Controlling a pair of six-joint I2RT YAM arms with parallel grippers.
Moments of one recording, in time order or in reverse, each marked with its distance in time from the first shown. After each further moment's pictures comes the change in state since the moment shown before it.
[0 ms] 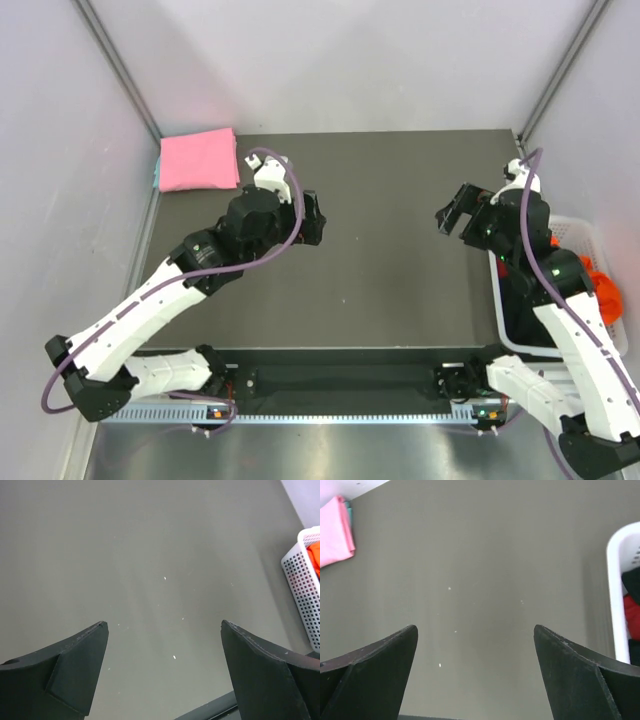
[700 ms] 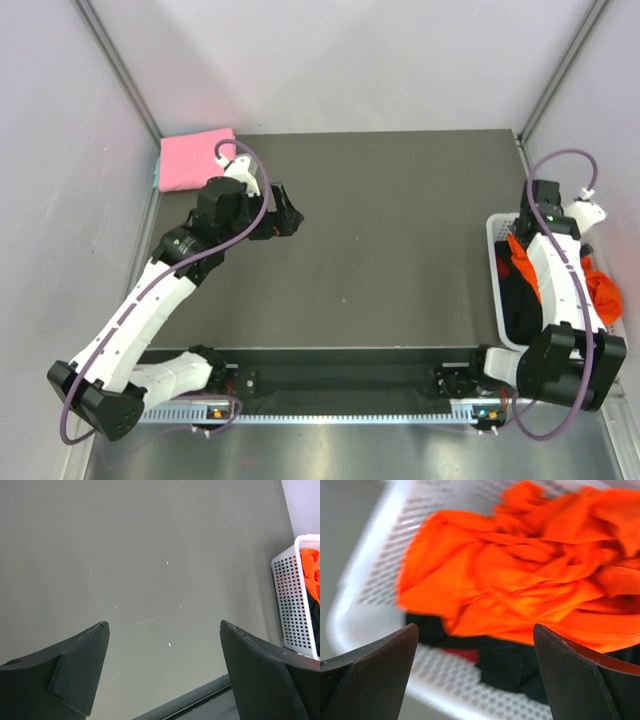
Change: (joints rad) left arm 0.331 -0.035 -0.099 -0.005 0.374 -0.075; right arm -0.518 0.374 -0.089 -0.052 0.481 0.231
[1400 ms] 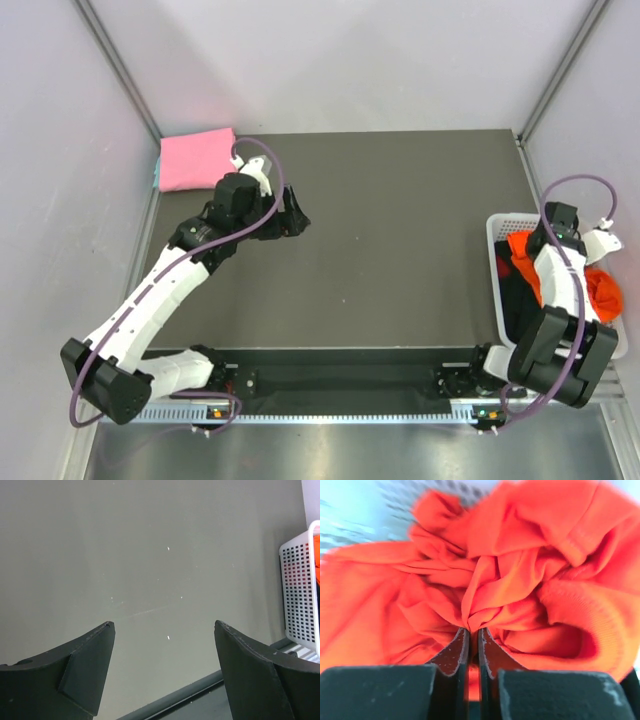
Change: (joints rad) left arm 0.000 0.092 -0.002 -0.001 0.045 -0.023; right arm -0.237 0.041 -0.210 0.197 0.035 -0.026
